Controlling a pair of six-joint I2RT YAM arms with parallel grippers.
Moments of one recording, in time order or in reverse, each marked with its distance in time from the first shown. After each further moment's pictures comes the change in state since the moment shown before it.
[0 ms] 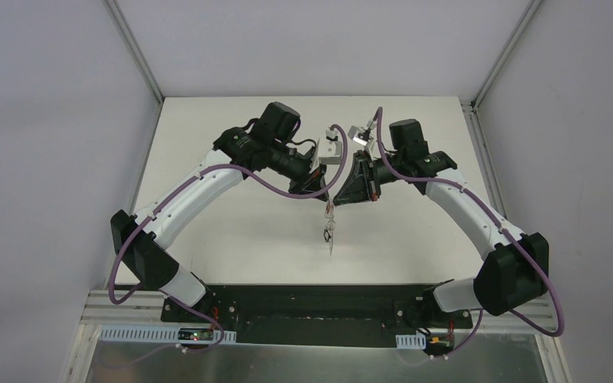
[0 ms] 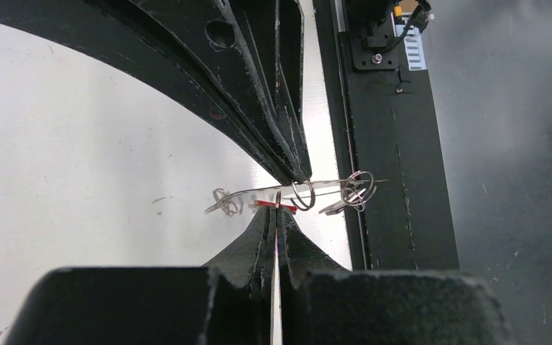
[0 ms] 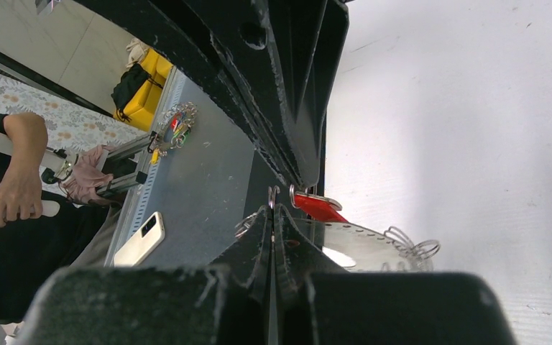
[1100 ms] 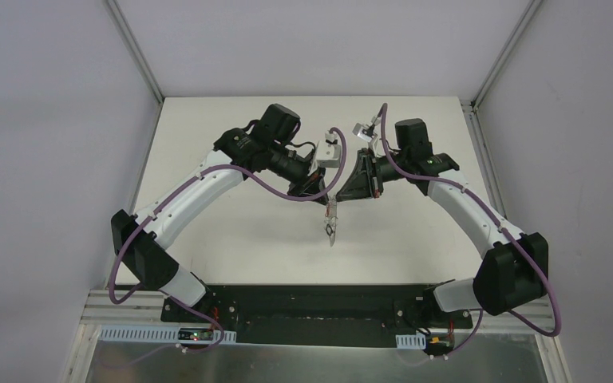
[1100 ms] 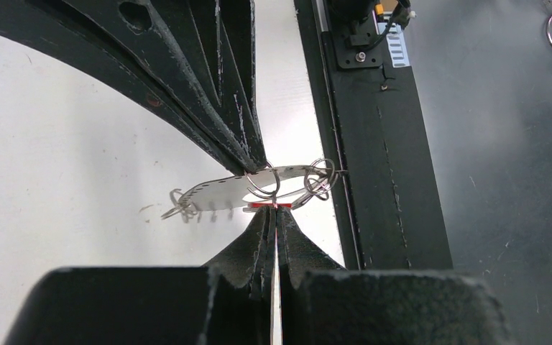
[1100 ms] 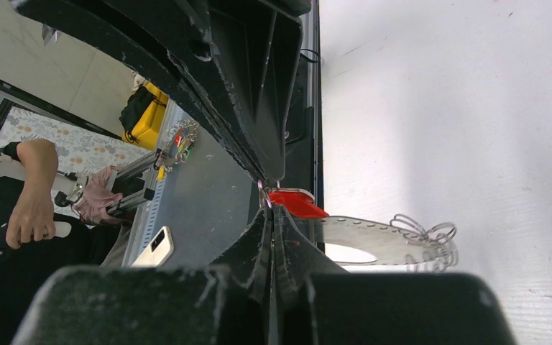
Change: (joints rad) left arm 0.002 -0.001 -0.015 -0.013 0.053 0.027; right arm -0.045 -0.002 -0.037 0.093 -0.002 0.121
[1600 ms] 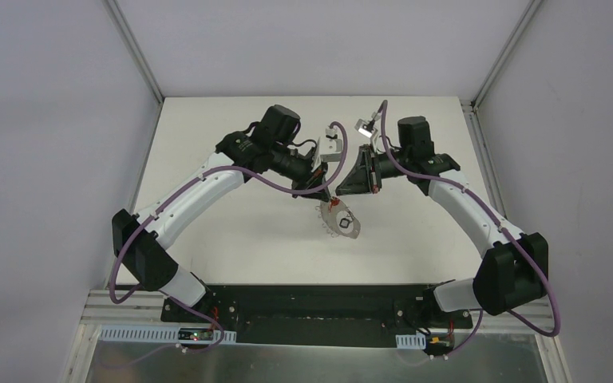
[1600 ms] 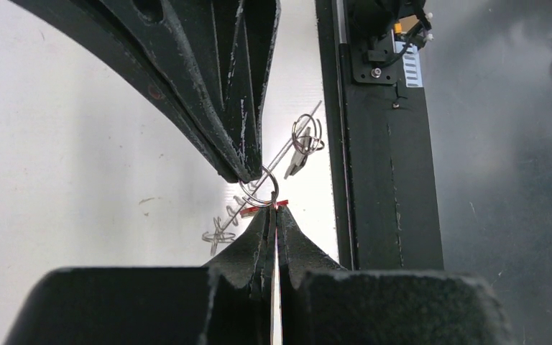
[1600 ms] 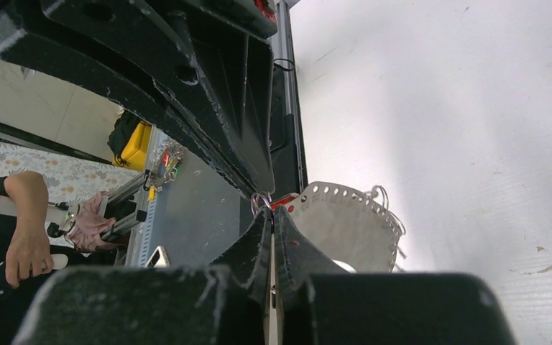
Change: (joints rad) left arm 0.001 -0.007 -0.045 0.103 -0.039 -0.132; right arm -0.008 -0.001 -0.010 0.084 0.079 0.121
